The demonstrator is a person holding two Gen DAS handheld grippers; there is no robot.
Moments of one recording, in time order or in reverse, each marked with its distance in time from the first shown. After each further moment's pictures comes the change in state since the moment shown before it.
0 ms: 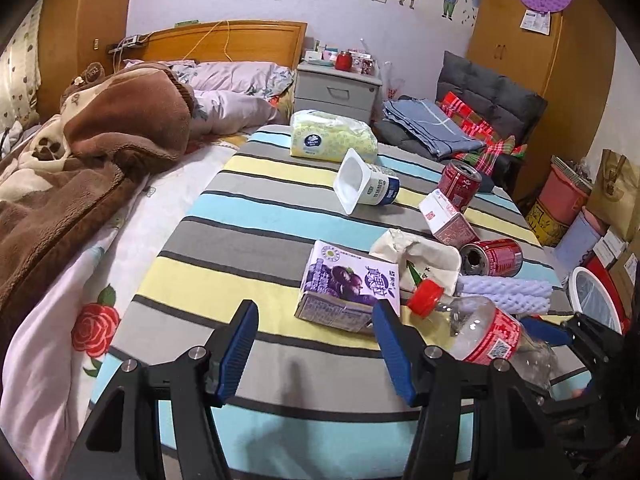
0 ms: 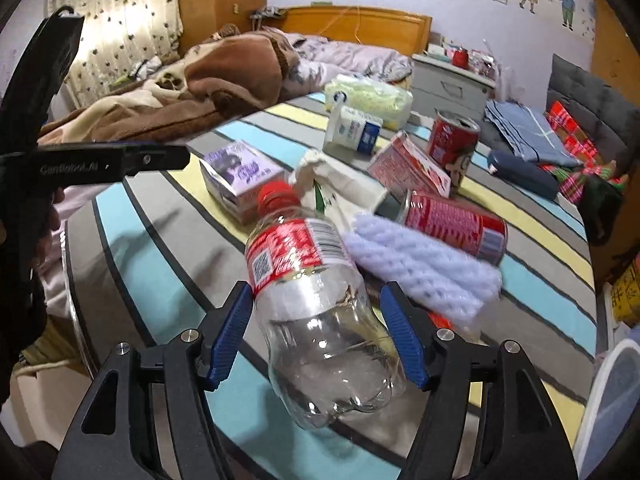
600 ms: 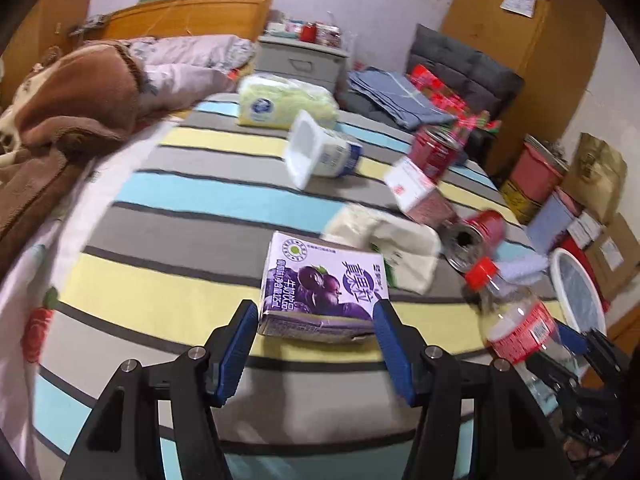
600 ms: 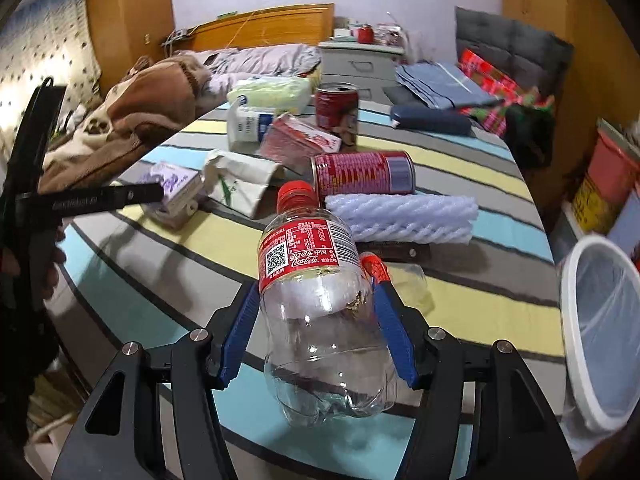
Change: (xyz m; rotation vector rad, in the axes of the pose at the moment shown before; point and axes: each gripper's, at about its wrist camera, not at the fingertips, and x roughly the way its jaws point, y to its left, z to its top) left arm 0.044 -0.022 -0.002 0.028 0.103 -0.147; right arm -0.020 -0.039 -0.028 0.270 -0.016 -0.163
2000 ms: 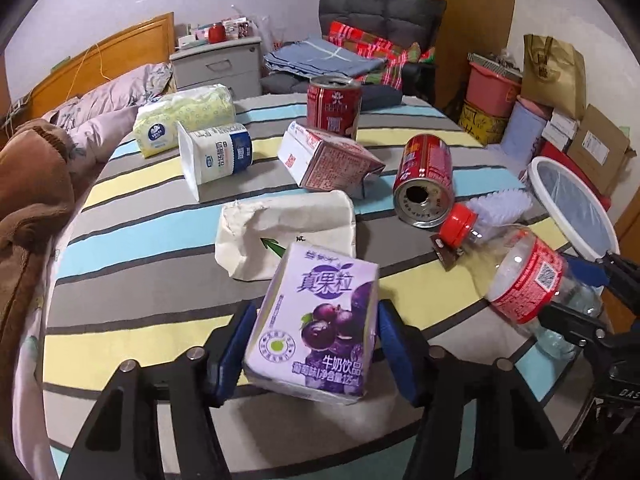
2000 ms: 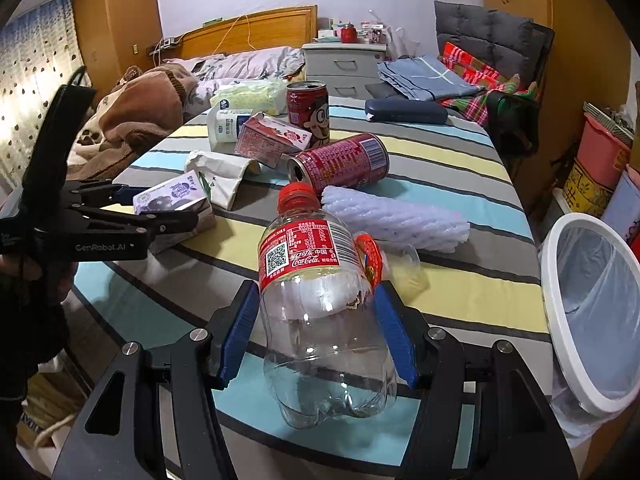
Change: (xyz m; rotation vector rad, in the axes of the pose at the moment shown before) left arm 0.023 -0.070 -0.002 0.327 0.069 0.006; right arm -0.008 -0.017 -0.012 0.039 -0.014 -0.009
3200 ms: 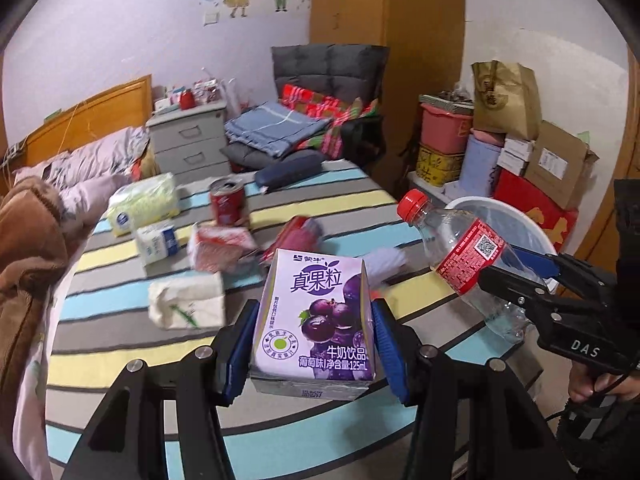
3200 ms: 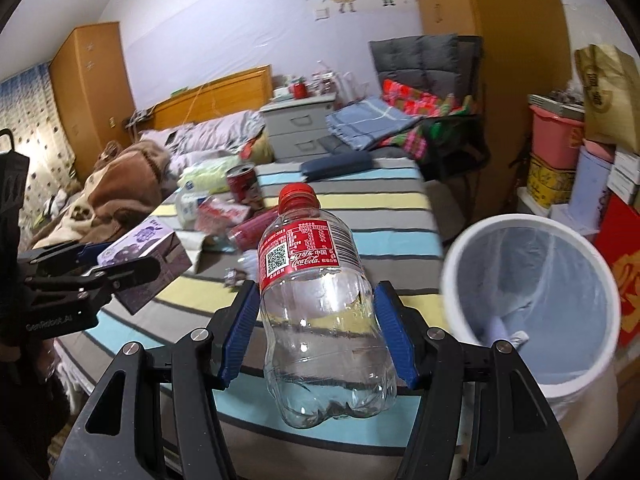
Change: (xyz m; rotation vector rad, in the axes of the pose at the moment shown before) left arm -0.085 -0.128 0.015 0.085 -0.197 -0.048; right arm -0.066 -0.071 -0.005 0.163 -0.198 -0.040
